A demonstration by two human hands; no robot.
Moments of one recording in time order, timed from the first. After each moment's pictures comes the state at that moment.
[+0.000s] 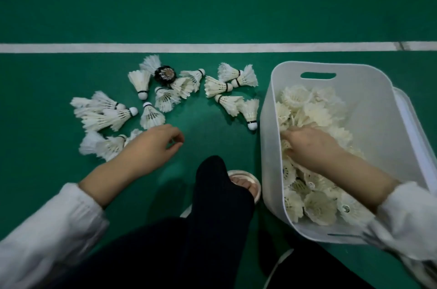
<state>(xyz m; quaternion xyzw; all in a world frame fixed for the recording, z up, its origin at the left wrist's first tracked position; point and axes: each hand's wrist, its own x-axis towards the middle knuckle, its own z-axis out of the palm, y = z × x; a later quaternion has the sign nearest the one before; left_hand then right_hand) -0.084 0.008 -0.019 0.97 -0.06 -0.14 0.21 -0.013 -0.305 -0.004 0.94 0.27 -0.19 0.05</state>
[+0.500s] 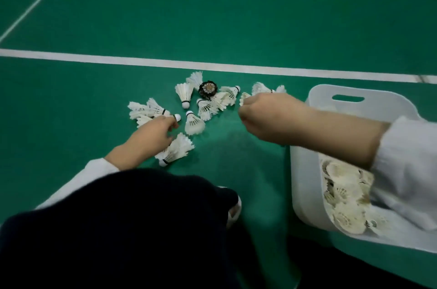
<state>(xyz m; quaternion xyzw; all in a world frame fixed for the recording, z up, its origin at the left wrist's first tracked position) -0.105 0.106 0.002 0.98 0.08 -0.13 0.16 -0.034 -0.146 0.112 0.88 0.47 -0.08 0.05</state>
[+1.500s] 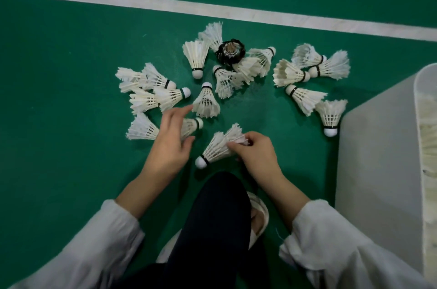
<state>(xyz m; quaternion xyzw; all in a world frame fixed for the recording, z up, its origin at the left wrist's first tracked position) -0.110 0.106 -0.088 0.91 0.16 -0.01 0.38 -0.051 -0.064 -0.091 0.82 -0.08 -0.32 -0.47</state>
